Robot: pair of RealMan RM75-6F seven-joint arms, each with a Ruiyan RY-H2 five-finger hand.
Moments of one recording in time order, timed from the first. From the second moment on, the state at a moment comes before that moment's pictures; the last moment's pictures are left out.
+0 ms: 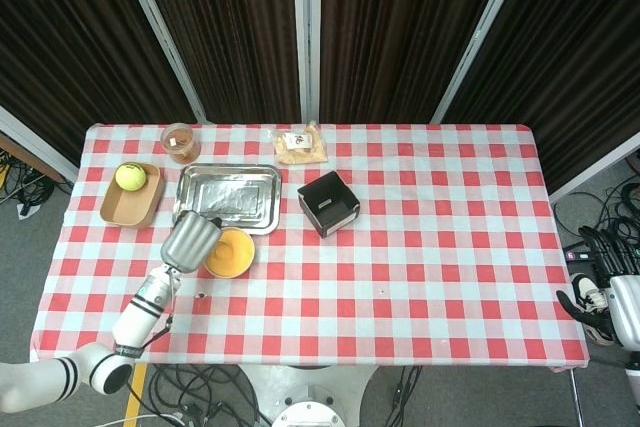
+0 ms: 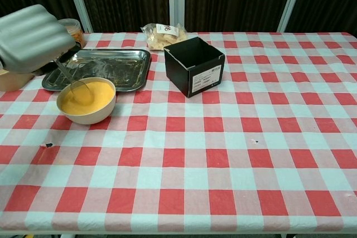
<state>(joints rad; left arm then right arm) -0.65 -1.56 0.01 -1.34 1.40 1.25 1.03 0.07 -1.03 0.06 -1.51 -1.57 1.53 0.34</state>
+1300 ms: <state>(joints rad) -0.60 -1.64 -0.05 -1.32 1.45 1.28 1.42 0.06 -1.03 0.06 -1.53 -1.57 1.56 0.32</state>
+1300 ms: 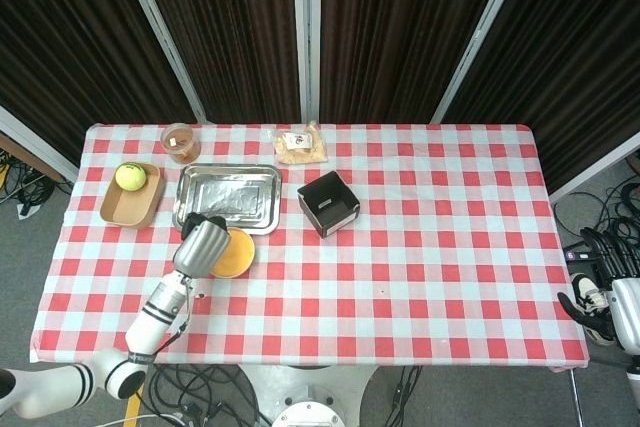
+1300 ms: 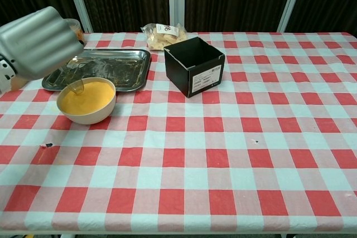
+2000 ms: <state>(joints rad) -0.59 -1.64 -0.06 -1.34 1.47 1.29 1.39 0.05 -1.03 0.05 -1.52 -1.58 1.57 0.34</state>
